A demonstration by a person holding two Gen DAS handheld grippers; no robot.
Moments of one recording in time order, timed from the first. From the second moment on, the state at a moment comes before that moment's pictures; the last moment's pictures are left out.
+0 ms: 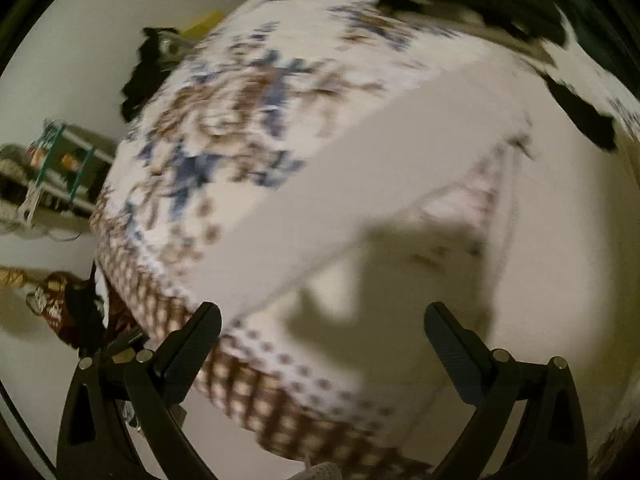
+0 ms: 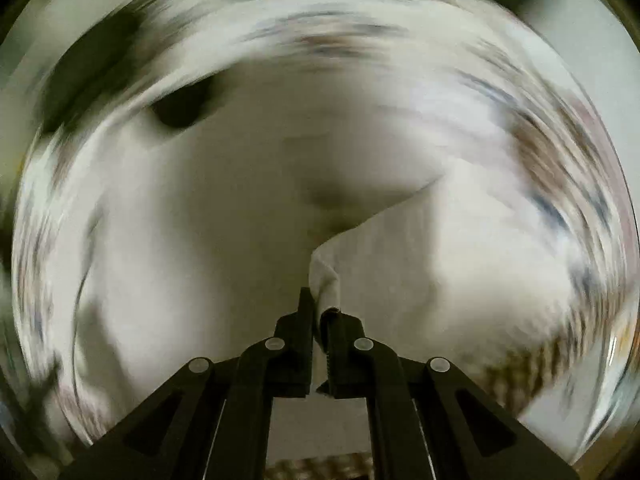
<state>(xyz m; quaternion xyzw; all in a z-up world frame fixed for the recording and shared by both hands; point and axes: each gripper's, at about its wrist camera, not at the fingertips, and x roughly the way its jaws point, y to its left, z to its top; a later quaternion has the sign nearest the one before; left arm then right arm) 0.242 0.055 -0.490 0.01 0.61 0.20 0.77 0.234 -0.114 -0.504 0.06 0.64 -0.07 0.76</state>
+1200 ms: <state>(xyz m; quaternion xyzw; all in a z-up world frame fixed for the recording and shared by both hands) 0.224 0.245 -0.569 -0.27 0.61 0.15 0.73 0.217 -0.035 -0.591 0.14 0.76 -0.12 0.63</state>
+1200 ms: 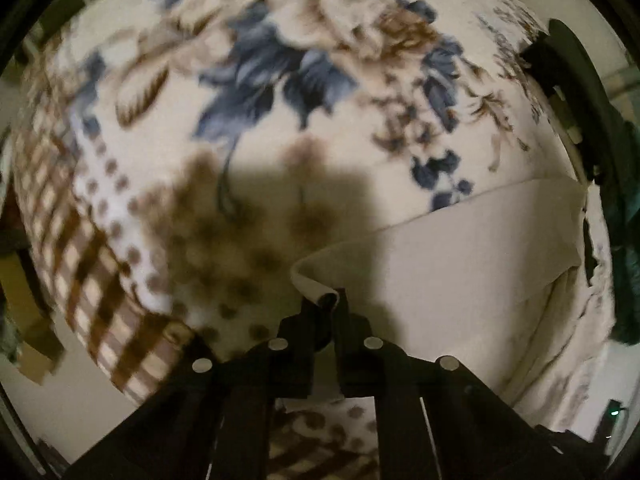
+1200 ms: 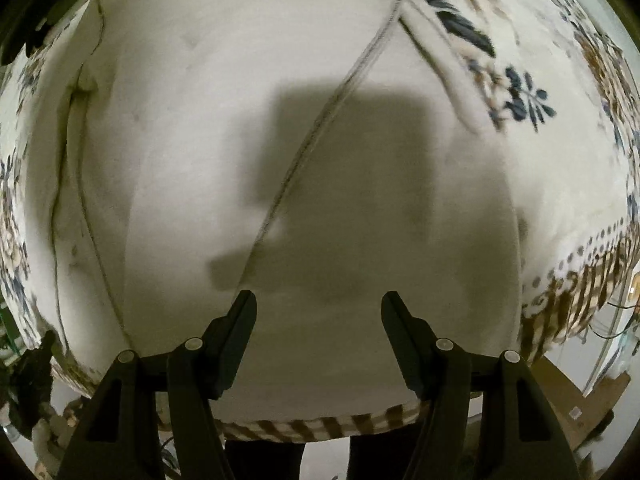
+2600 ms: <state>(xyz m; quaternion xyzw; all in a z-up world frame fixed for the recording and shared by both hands) 0.182 0.019 -0.532 -0.09 0.66 0.04 0.74 0.037 -0.382 -0.548 0.29 0.73 0.00 0.61</state>
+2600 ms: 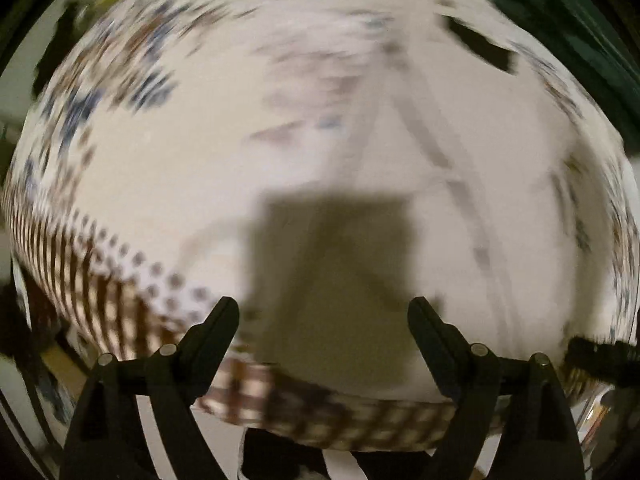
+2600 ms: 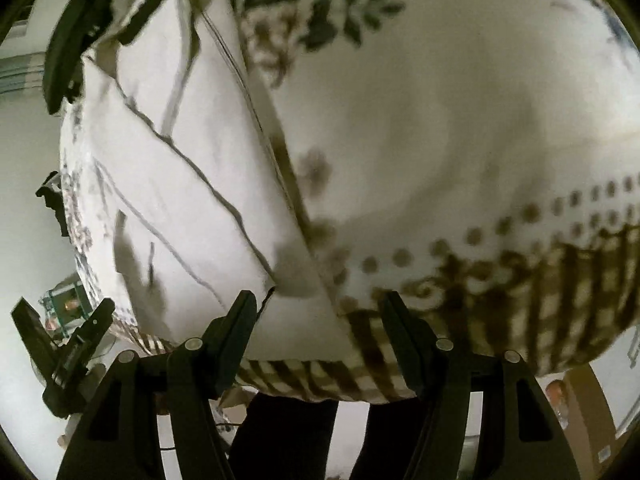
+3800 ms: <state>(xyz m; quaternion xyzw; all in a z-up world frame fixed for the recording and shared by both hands) 0.345 0.076 -0.496 -0.29 0.60 -0.06 0.75 0.235 -0.386 -0.525 0.46 0.63 -0.01 0.63</state>
